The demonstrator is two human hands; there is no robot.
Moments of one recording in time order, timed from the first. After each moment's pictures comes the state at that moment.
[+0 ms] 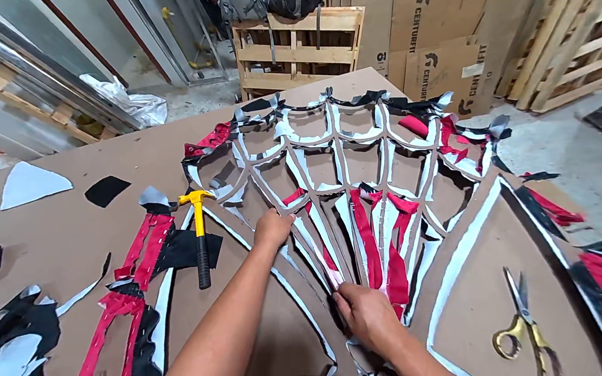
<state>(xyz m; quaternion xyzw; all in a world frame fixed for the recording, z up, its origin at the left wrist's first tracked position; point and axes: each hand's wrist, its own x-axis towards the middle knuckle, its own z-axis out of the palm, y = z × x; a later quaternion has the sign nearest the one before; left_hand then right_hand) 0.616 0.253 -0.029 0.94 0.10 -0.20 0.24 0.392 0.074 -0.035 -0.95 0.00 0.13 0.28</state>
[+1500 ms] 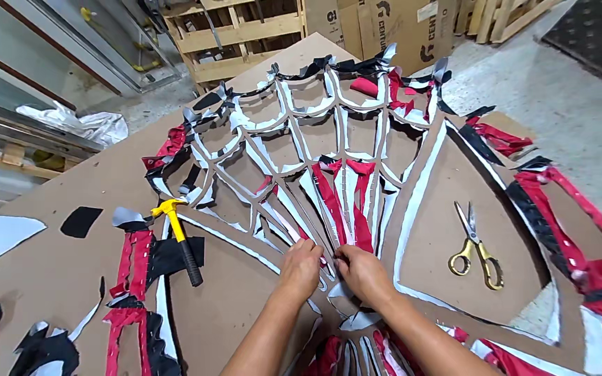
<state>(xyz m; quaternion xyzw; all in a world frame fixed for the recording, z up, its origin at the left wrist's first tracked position) 0.452 0.204 -0.031 0.90 -0.37 -0.19 0.08 0.363 0.040 -0.021 -0.90 0.18 0.20 0.35</state>
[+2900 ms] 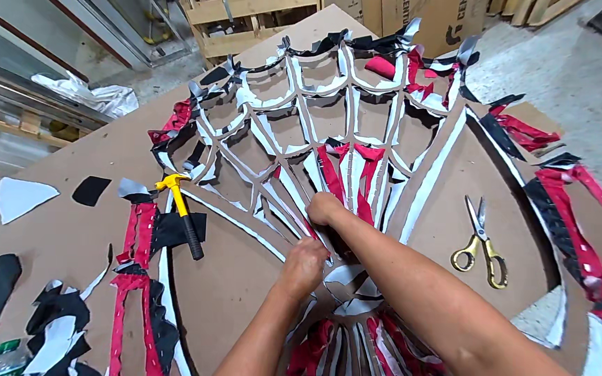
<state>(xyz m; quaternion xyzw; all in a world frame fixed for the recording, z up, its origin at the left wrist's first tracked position) 0.419 0.215 -0.057 0.87 -0.46 -0.08 0.16 0.504 0.053 0.003 -0.87 0.13 0.36 0.30</state>
